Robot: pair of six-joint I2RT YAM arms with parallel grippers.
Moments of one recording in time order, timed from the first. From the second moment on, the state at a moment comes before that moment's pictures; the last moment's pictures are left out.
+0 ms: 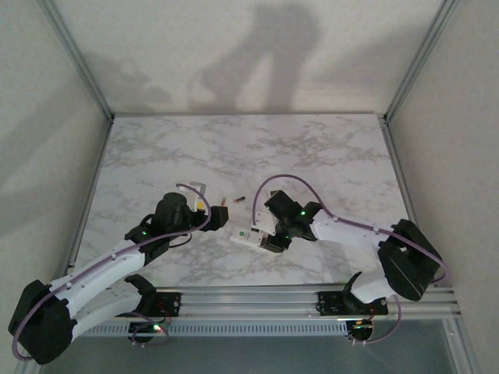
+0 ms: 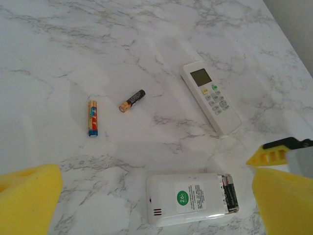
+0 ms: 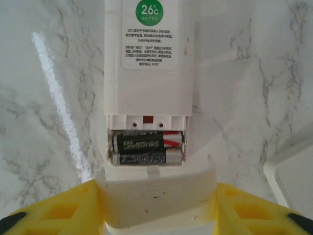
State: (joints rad) left arm -0.57 0.94 0.47 -0.06 0.09 -0.48; right arm 0.87 1.45 0.82 -0.56 -0.11 -0.44
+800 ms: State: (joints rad) left arm -0.57 0.94 0.46 -0.06 0.08 -0.48; right arm 0.88 1.61 0.91 -0.58 -0.16 -0.28
